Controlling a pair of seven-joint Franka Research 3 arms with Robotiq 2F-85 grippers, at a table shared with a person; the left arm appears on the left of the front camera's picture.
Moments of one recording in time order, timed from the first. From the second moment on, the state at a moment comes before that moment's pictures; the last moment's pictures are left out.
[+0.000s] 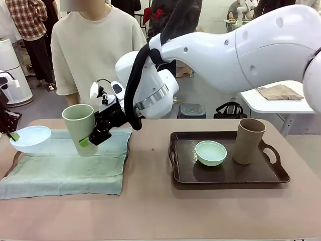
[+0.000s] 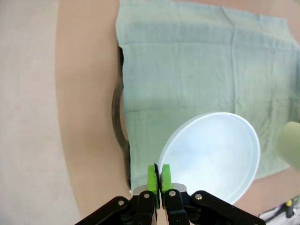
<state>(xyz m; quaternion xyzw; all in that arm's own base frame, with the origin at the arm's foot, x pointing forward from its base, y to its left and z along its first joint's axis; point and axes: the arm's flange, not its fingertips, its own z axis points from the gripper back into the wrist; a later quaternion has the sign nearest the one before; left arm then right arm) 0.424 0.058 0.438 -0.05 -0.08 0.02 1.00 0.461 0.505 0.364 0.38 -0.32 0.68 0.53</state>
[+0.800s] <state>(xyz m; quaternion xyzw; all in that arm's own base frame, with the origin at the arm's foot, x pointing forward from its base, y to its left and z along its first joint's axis) 0.464 0.032 0.385 -0.06 -0.09 -0.01 0.99 0.471 0.497 0.325 0.39 -0.30 0.69 0.54</state>
